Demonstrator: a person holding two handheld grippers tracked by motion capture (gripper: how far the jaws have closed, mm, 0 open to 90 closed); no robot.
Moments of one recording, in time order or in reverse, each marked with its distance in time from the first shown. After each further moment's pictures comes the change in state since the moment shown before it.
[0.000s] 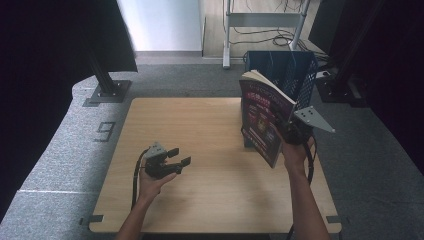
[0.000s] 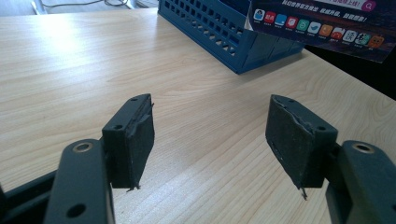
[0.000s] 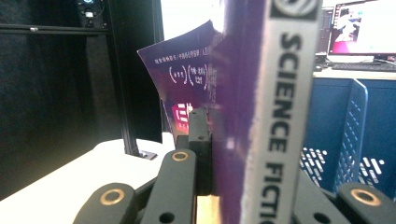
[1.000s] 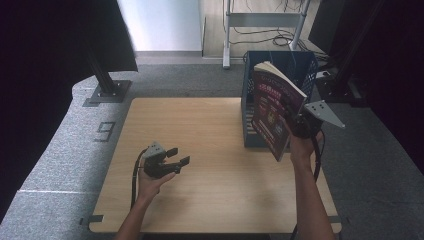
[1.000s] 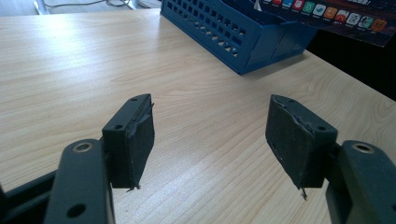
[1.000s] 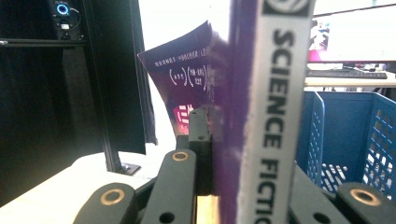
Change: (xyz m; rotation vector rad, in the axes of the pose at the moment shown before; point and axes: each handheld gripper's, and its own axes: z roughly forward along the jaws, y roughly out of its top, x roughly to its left) left arm 0.003 0.000 -0.001 -0.002 0.004 -0.005; right arm -0.020 0.012 0.001 -0.040 -0.078 0.011
